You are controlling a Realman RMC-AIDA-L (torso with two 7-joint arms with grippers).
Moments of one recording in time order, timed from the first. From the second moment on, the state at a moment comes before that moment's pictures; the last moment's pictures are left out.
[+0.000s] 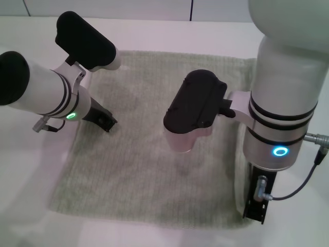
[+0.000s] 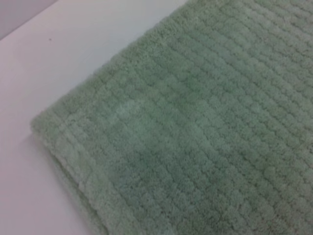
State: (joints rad) left arm -0.49 -2.07 -1.40 -1.22 2.79 -1.01 0.37; right arm 0.96 2.09 -1.96 -1.27 -2.39 -1.90 2.93
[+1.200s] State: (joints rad) left arm -0.51 -2.07 -1.40 -1.21 2.79 -1.01 0.37; right arm 0.88 2.08 -1.89 -1.32 -2.50 -1.96 2.95
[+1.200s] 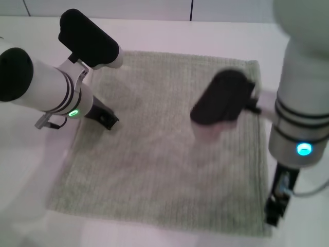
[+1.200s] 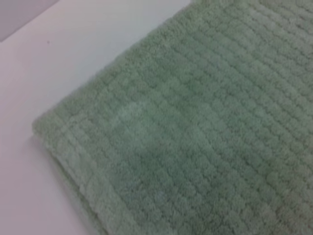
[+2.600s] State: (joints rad) left arm -0.14 -2.07 -1.43 -0.75 2.75 1.10 0.18; right arm 0.00 2.08 -2.07 -1.28 -2.50 0.50 2.52
